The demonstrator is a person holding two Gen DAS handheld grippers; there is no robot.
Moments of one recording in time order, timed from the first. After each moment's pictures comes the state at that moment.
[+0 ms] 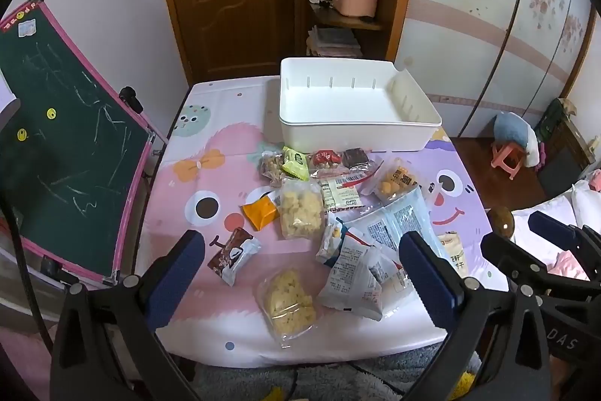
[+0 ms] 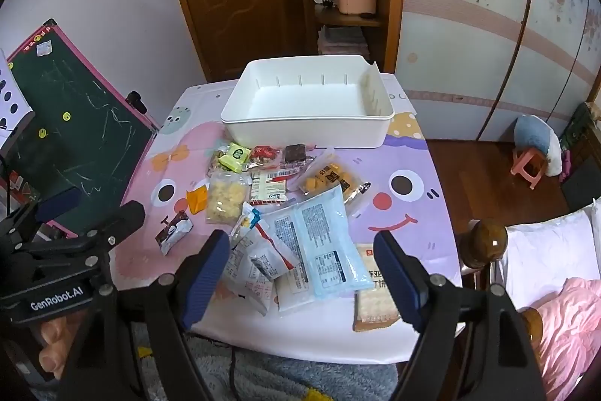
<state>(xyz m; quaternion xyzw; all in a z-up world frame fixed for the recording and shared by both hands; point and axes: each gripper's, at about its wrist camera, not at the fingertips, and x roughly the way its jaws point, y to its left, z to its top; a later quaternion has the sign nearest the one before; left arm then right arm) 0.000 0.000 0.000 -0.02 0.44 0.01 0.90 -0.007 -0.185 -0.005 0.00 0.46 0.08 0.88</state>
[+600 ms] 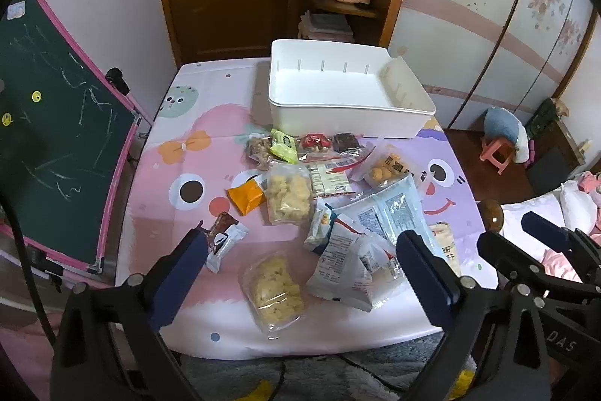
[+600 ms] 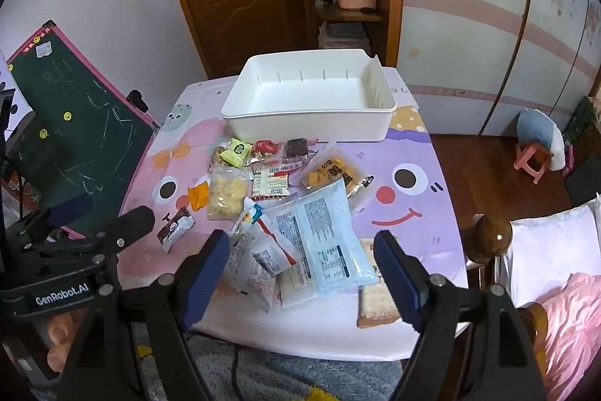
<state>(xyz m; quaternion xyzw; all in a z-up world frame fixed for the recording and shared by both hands) 0.001 0.000 -0.018 -0.04 0.47 -0.02 0.88 -0.007 -0.186 -0.008 0.01 0.46 0.08 0.88</state>
